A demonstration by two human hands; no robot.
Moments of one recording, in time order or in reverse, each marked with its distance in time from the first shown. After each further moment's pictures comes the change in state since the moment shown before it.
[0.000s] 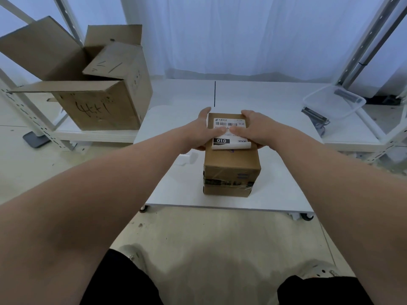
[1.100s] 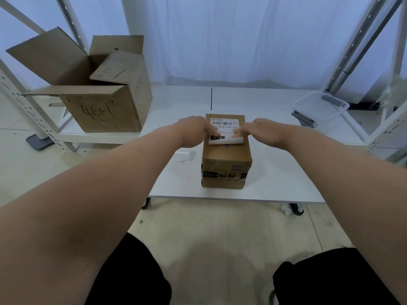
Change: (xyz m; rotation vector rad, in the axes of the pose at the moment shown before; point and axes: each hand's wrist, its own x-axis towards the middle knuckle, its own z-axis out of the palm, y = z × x) left_hand -0.041 0.009 -0.011 0.755 0.038 0.242; right_hand -0.055 0.002 -0.021 0.003 -0.115 -0.003
